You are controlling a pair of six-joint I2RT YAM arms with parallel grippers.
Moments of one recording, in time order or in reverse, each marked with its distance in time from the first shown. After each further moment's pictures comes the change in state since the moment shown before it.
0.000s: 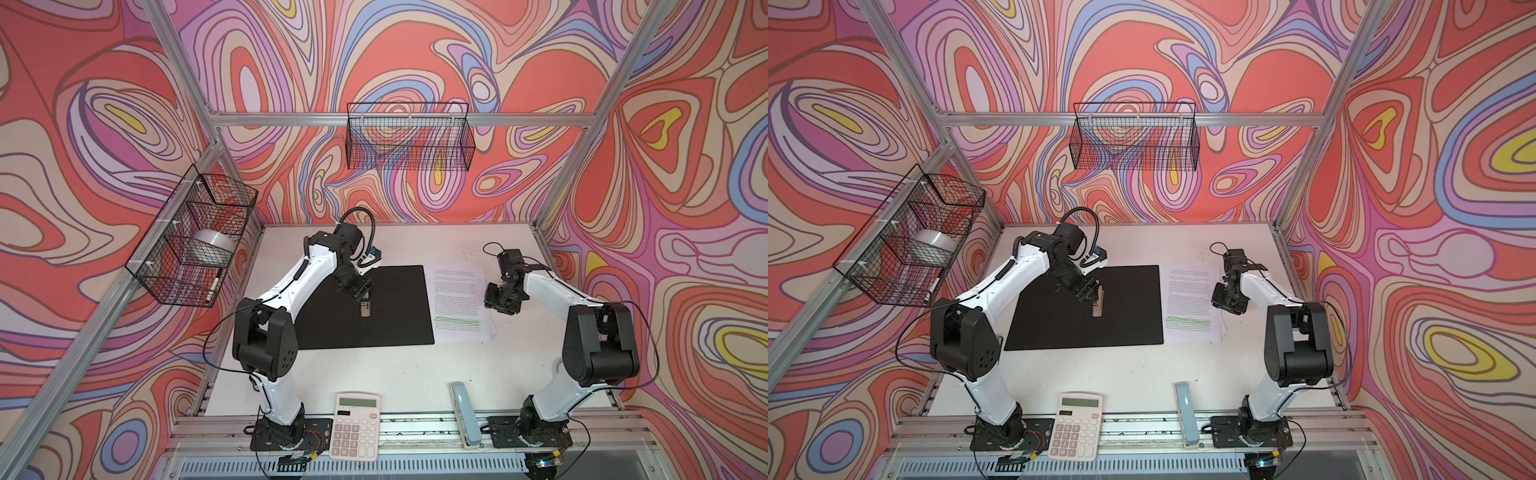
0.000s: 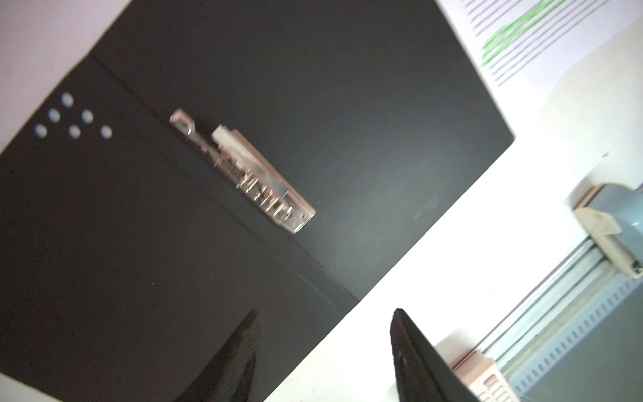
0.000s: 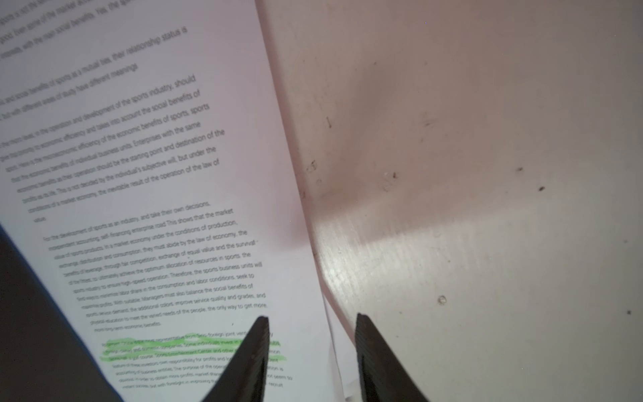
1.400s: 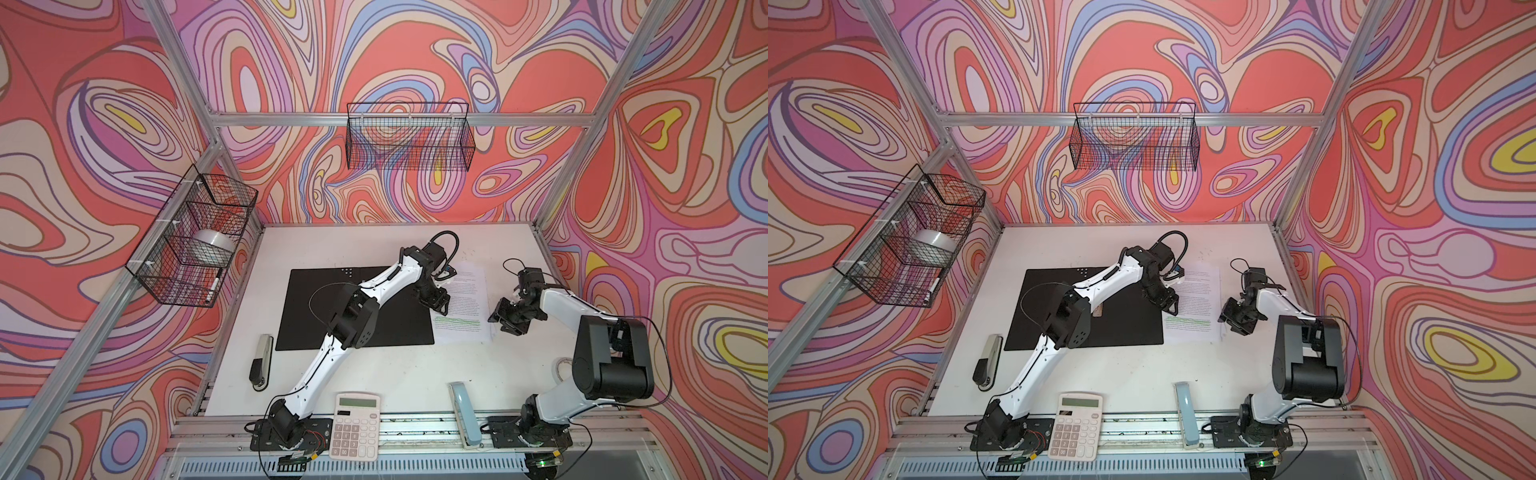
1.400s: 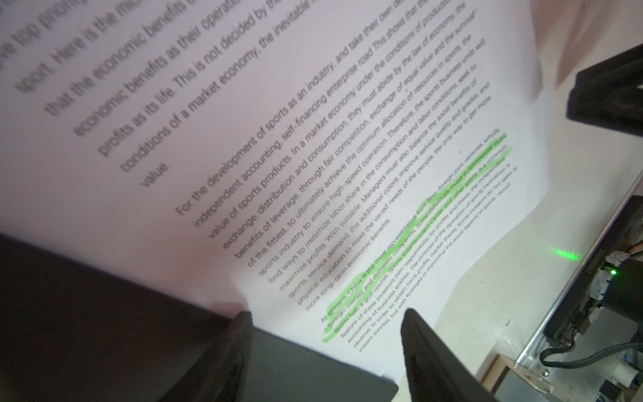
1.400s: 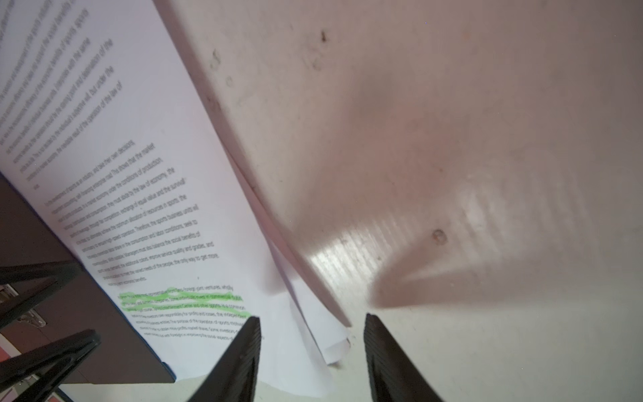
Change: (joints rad) left arm -0.349 0.738 0.679 0.027 0.167 -0.325; right arm -0.157 -0.092 -0.224 0.079 -0.227 0.026
